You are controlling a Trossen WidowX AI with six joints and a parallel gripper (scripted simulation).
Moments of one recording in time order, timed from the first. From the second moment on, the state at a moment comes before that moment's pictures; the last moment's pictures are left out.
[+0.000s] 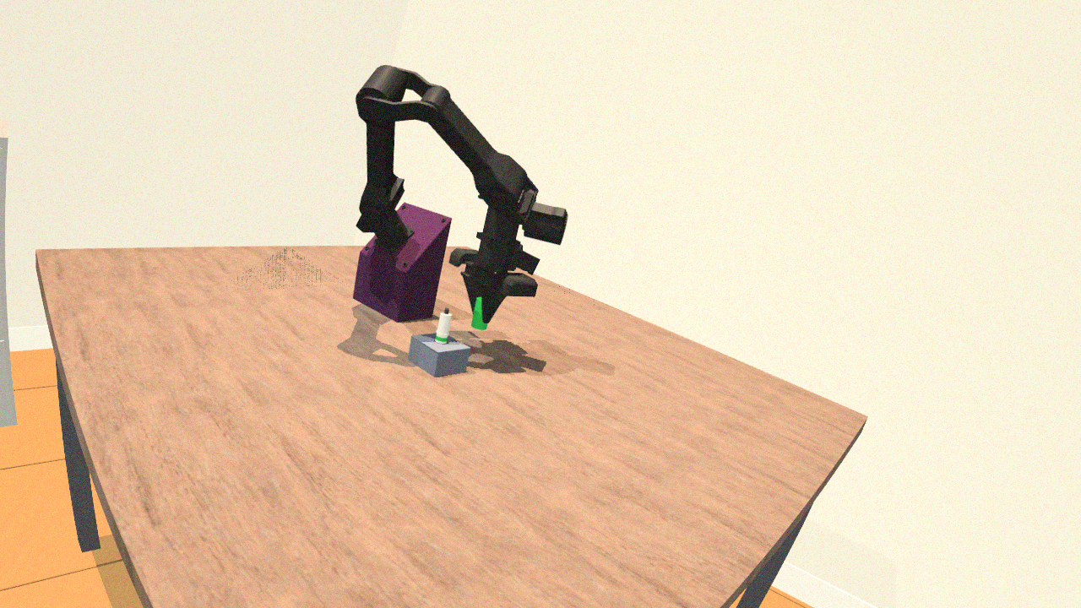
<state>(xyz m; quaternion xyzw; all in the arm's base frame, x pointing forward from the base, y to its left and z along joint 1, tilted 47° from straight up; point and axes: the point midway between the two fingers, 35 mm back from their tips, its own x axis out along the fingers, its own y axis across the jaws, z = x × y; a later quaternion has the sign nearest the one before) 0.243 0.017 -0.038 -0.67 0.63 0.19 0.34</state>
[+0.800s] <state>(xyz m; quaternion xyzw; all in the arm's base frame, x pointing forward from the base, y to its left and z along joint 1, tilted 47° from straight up) 0.261 0.019 0.029 -0.67 0.63 0.19 0.35</state>
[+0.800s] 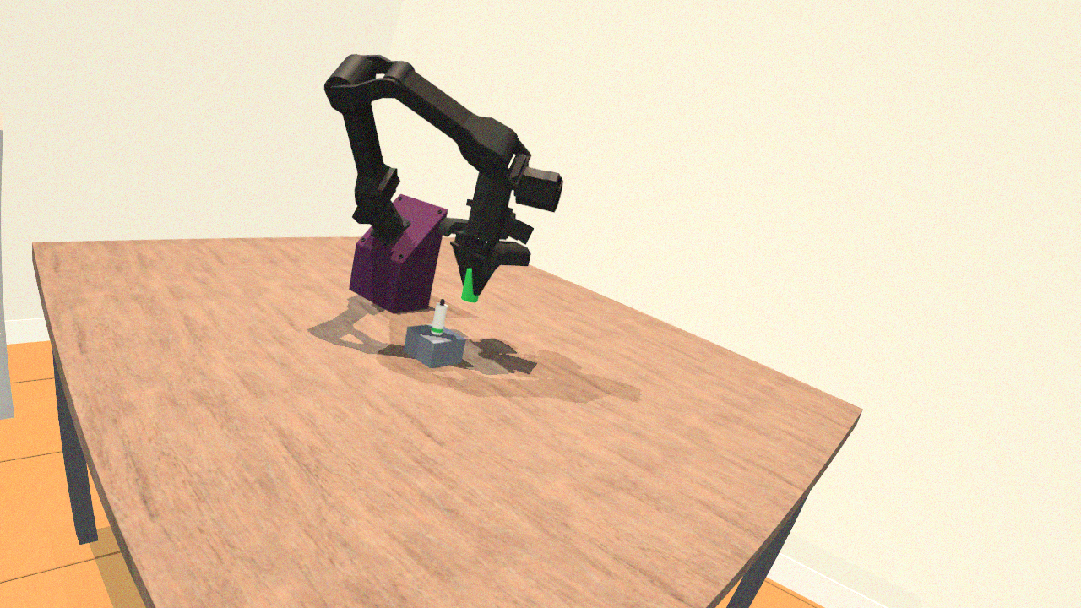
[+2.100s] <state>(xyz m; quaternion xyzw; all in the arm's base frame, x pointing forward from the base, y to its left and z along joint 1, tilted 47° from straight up) 0.276 -0.021 0.086 -0.67 0.63 0.19 0.35</state>
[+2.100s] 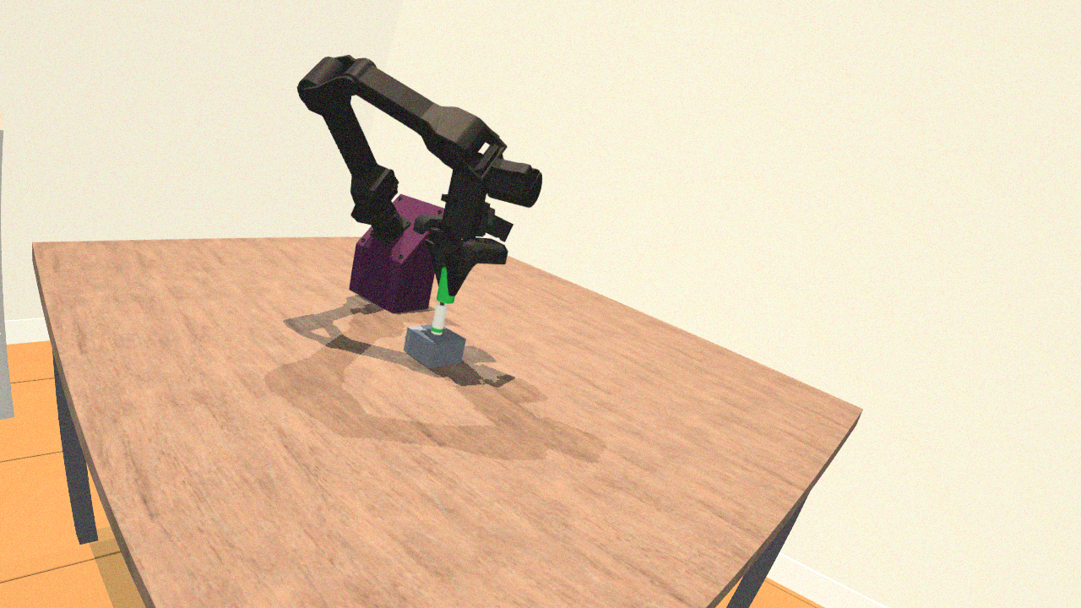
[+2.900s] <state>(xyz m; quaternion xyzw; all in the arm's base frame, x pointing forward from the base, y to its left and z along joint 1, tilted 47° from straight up) 0.279 -0.037 0.065 -0.68 0.61 0.20 0.35</state>
